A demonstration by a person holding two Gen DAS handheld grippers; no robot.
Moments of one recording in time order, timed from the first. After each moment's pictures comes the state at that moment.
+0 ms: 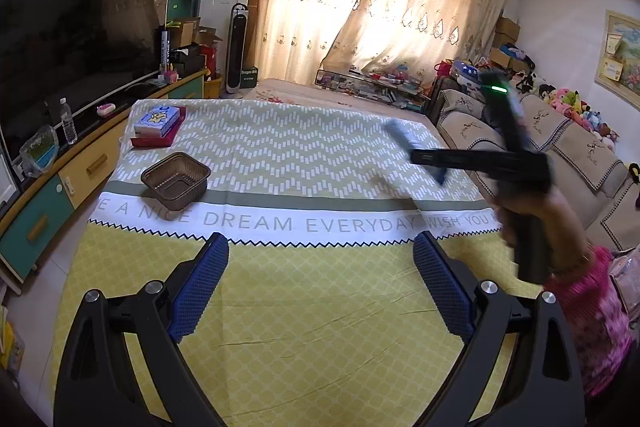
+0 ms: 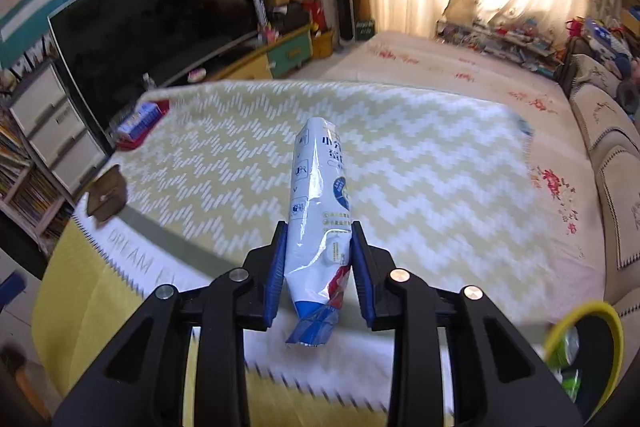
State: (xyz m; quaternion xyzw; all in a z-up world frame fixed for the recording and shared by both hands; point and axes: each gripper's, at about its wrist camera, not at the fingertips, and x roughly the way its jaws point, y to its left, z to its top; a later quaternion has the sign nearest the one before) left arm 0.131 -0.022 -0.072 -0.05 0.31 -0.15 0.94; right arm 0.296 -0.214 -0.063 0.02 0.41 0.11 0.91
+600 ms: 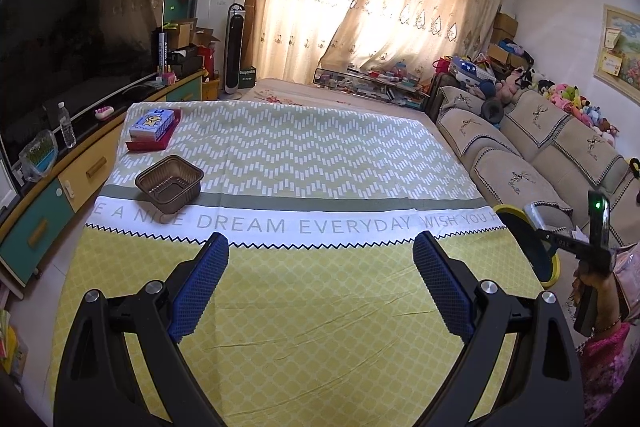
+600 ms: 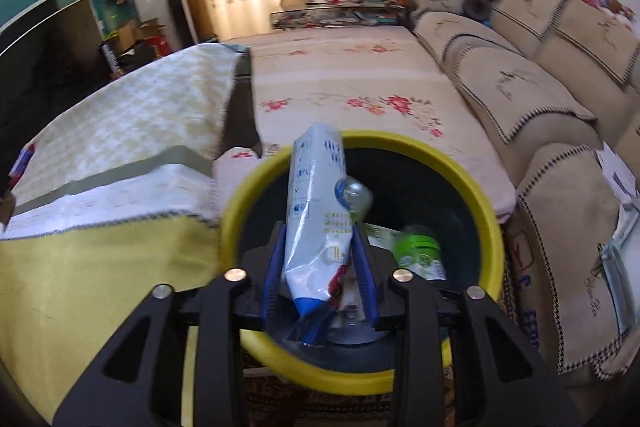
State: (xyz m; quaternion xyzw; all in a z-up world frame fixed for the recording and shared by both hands) left arm 0.134 -0.031 -0.070 -0.05 0.32 -0.15 0.94; right arm 0.136 -0.443 -0.121 0.11 0.40 -0.14 0.90
